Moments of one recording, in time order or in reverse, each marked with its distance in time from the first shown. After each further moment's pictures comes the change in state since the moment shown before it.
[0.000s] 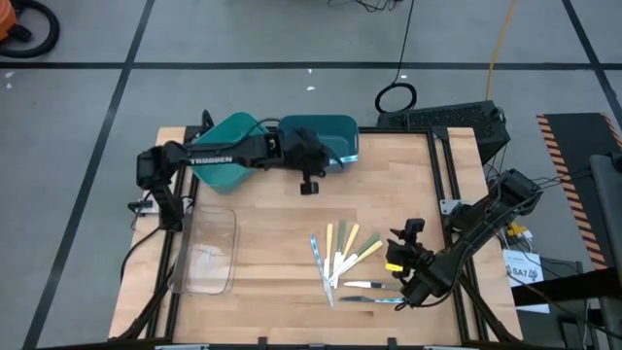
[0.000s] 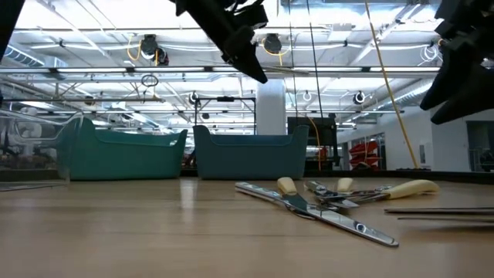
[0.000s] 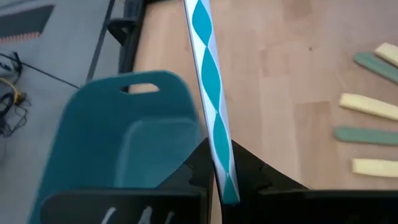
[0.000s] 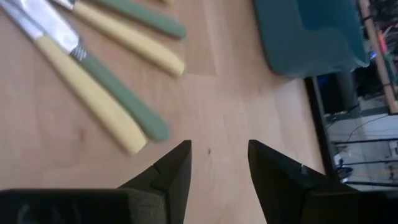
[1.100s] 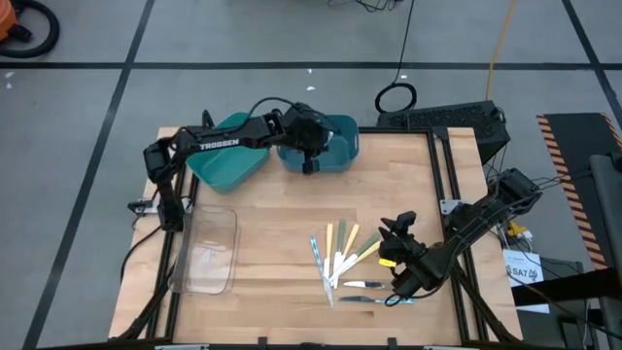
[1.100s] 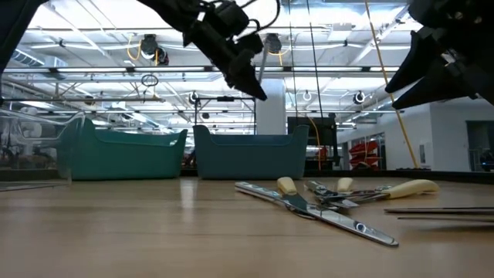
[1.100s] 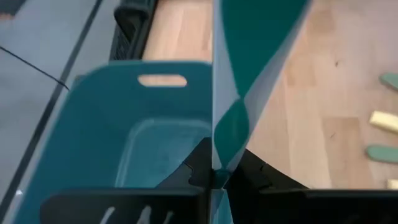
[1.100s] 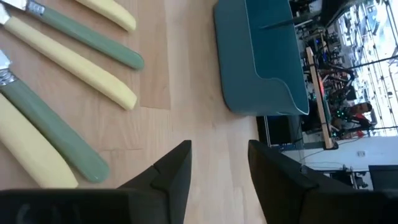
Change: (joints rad) left arm 0.178 0.079 0.001 0.088 0.225 -0.013; right arm -0.093 0.000 0.000 0.066 0.189 -0.277
